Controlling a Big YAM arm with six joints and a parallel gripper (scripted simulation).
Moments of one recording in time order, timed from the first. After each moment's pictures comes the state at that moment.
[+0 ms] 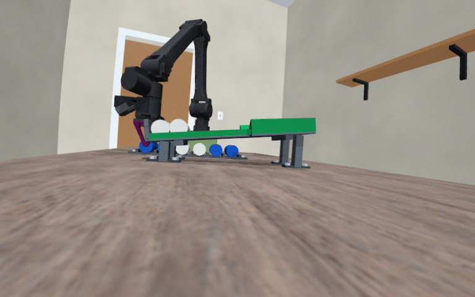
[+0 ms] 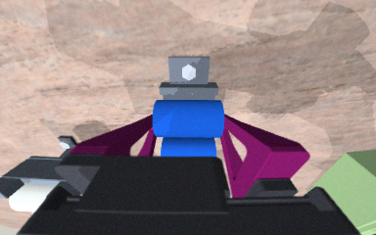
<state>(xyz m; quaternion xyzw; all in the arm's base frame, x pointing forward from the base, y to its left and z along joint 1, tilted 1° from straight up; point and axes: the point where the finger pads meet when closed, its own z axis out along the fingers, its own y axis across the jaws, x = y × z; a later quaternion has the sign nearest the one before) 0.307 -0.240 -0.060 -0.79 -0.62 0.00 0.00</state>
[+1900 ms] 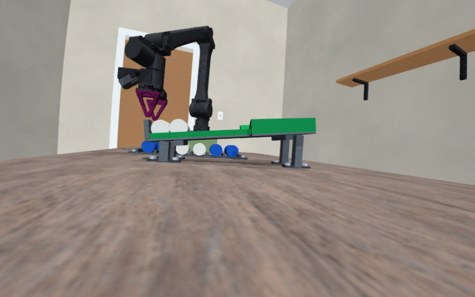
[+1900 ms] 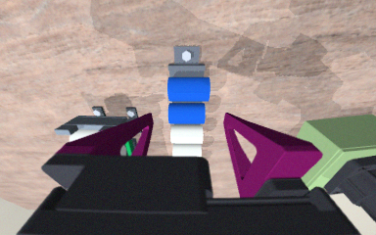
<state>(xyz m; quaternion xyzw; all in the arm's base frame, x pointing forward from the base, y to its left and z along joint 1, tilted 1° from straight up) 0.304 -0.238 0.029 -0.79 -0.62 0.00 0.00</state>
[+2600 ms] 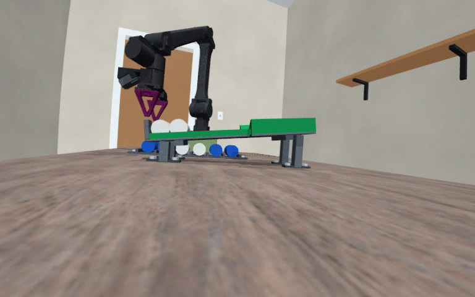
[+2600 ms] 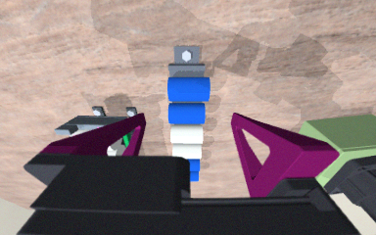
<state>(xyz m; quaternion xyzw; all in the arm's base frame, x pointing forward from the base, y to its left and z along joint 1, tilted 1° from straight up) 0.304 -0.238 0.029 -0.79 -0.62 0.00 0.00</state>
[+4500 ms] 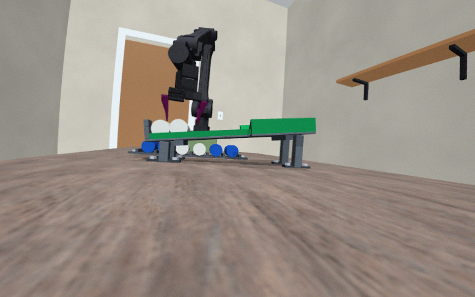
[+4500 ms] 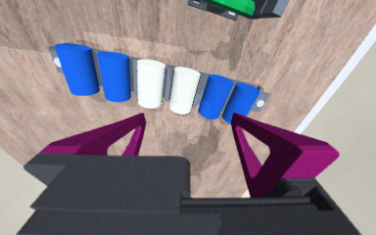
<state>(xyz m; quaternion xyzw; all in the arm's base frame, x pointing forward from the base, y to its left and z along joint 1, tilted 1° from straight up) 0.338 -0.143 0.025 -0.01 -1.00 0.00 0.00</state>
